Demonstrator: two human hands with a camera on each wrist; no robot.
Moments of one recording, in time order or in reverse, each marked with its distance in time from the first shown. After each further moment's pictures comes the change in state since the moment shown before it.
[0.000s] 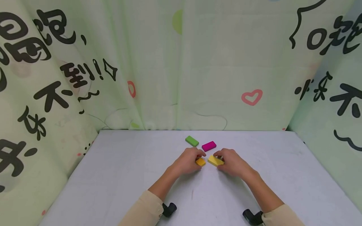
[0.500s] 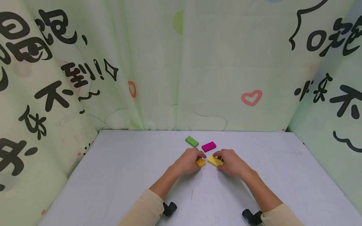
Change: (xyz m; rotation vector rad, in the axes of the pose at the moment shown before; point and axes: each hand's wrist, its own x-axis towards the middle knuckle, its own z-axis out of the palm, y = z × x) left_hand 0.004 0.001 0.001 0.053 -0.019 -0.002; right_hand 0.003 -0.001 0.002 -0.018 0.000 0.009
